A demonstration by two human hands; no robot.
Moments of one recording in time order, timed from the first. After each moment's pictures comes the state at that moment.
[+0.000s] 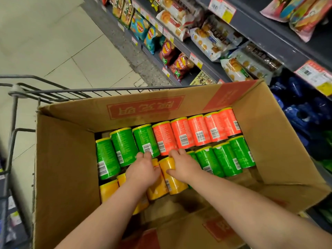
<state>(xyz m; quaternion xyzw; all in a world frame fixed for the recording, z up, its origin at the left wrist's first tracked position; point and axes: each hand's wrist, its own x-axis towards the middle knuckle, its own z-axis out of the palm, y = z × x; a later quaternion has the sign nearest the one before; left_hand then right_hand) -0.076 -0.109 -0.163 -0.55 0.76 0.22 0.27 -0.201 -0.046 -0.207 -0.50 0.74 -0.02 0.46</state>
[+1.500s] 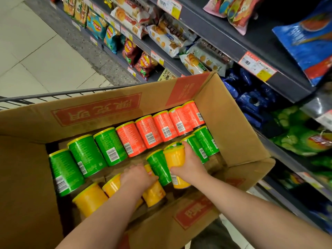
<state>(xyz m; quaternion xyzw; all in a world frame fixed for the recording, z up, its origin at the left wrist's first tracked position) -0.124 -0.068 -0.202 -0.50 0.74 0.21 0.41 -0.261 0.035 -0.182 -0.22 0.82 -0.20 0.48</state>
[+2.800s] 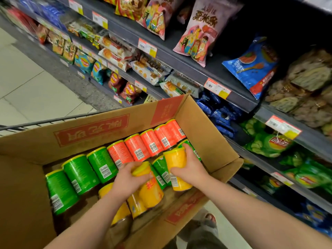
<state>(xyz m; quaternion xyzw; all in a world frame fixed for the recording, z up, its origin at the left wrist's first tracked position) -0.118 -0.075 -0.145 -0.48 0.73 0.48 0.08 -0.278 0.057 -0.119 -0.19 0.84 -0.27 0.42</state>
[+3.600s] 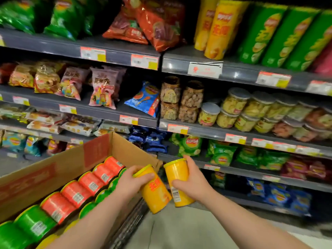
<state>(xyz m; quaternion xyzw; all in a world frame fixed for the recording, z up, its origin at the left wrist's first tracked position) -0.220 0.094 -0.029 -0.29 0.73 0.62 0.05 -0.282 0.285 -0.008 -0.08 0.87 -0.42 0.25</state>
